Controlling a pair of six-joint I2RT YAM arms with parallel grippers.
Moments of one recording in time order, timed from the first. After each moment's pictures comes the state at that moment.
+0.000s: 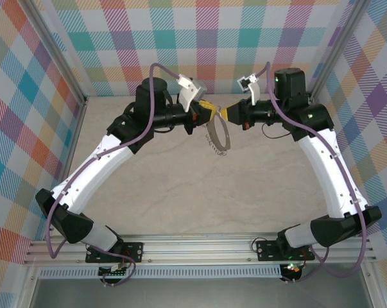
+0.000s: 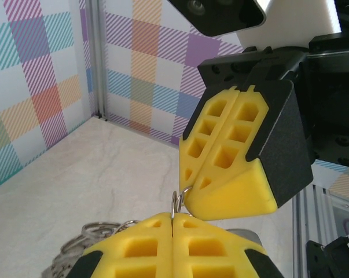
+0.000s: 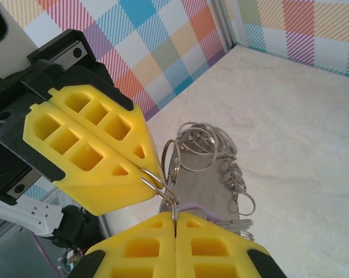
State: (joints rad) left arm -0.67 1.49 1.67 -0.40 0.50 0.00; right arm 0.35 1.41 1.76 -0.90 -0.80 0.05
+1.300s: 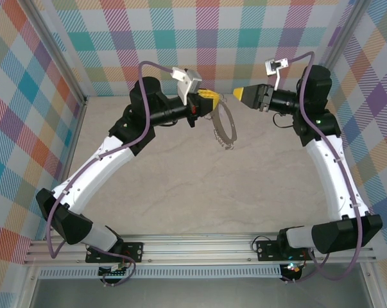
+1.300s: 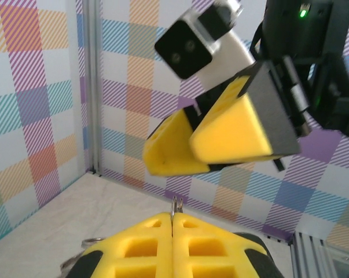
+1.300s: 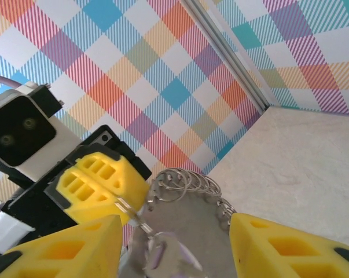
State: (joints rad) left arm -0.65 1.49 1.62 -0.11 0.54 -0.12; right arm 0.16 1.33 1.53 -0.28 -1.03 0.60
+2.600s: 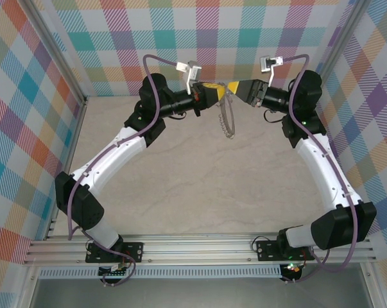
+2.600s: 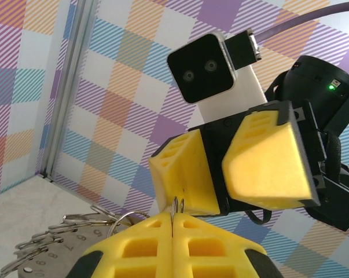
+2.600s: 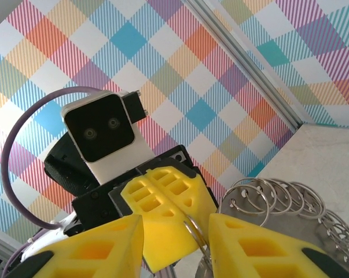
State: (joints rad) left arm -0.60 1.63 1.62 0.16 0.66 -0.45; right arm 0.22 1.38 1.42 0.12 -1.01 0.88
